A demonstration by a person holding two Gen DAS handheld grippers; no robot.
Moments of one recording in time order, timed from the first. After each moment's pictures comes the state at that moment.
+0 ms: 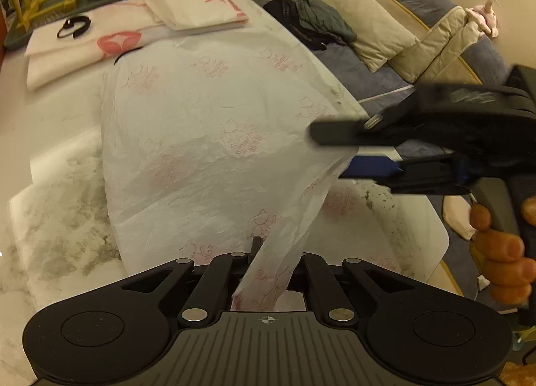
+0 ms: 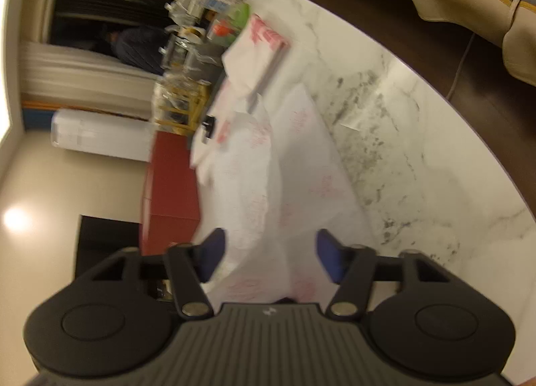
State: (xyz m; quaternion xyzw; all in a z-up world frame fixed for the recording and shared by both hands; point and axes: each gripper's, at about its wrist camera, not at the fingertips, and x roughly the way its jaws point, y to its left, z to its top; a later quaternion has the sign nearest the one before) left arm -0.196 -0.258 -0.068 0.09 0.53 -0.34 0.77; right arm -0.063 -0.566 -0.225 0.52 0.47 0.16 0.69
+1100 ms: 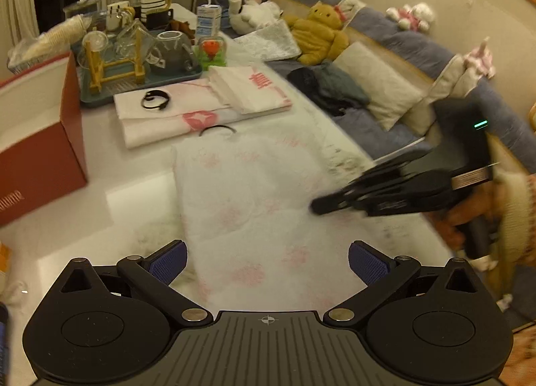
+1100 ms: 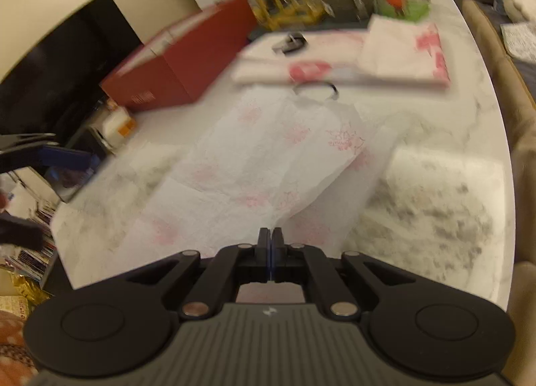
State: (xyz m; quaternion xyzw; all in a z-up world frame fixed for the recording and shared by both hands) left arm -0.201 -0.171 -0.009 0.09 0.43 -0.30 0.84; right arm -0.028 -0.489 -0.175 0.11 0.45 0.35 0.82
